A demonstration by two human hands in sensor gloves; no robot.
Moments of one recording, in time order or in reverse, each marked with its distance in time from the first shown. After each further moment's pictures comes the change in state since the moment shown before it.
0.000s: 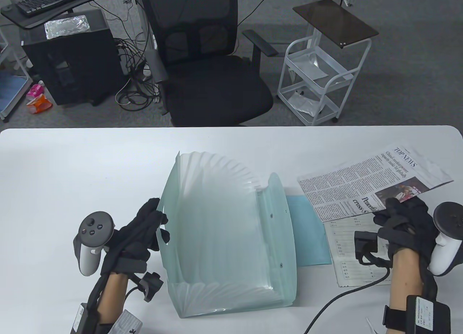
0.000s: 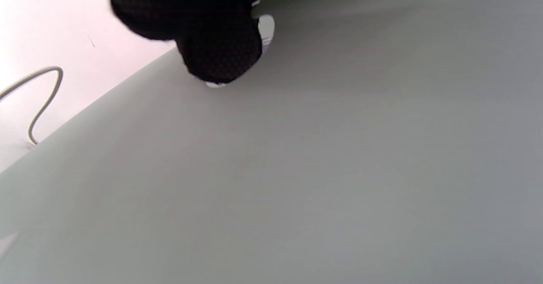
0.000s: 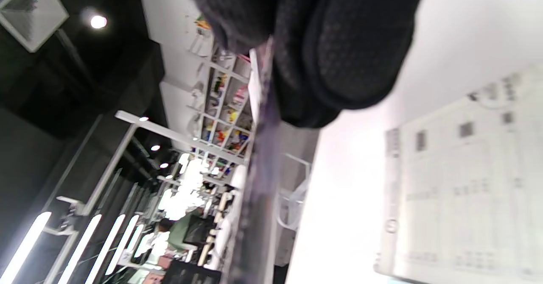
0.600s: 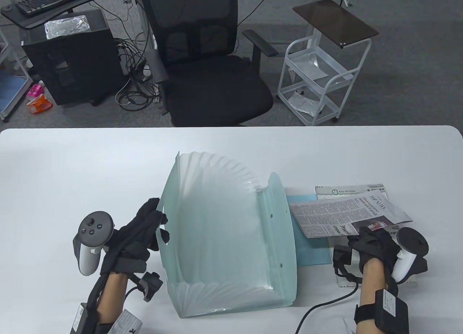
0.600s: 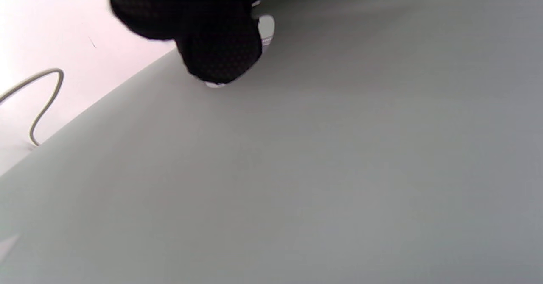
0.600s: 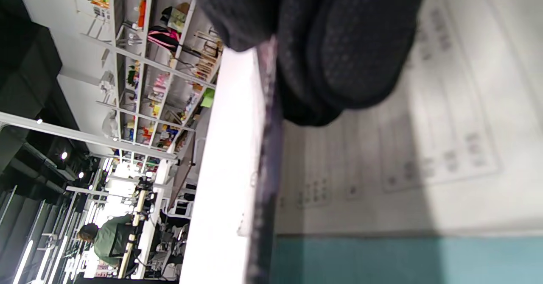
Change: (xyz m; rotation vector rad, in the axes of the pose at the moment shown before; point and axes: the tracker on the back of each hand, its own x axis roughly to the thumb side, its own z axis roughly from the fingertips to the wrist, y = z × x) left_hand -0.001 0.001 0.000 -0.004 0.001 -0.003; right_hand -0.121 0.070 -0.038 0.050 0.269 -0.029
